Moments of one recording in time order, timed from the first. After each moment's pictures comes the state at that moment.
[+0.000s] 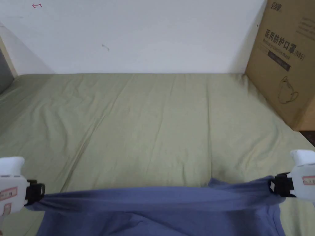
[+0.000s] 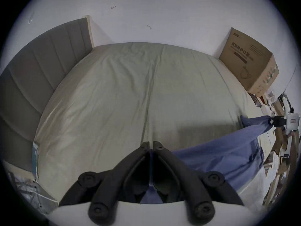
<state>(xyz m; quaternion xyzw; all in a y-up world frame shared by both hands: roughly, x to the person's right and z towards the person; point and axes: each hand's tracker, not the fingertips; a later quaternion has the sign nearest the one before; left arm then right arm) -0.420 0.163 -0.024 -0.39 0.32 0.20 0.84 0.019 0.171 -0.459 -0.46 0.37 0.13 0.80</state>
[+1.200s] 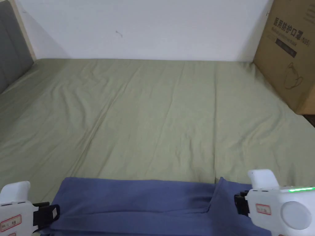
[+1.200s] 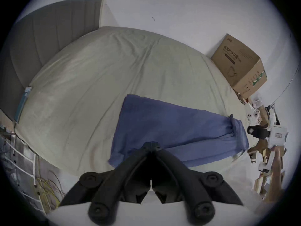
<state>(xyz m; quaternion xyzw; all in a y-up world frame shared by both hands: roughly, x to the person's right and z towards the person) -0.330 0.122 0.076 -0.36 0.29 0.30 0.83 -0.008 0.116 -0.302 -0.43 0.42 0.19 0.78</state>
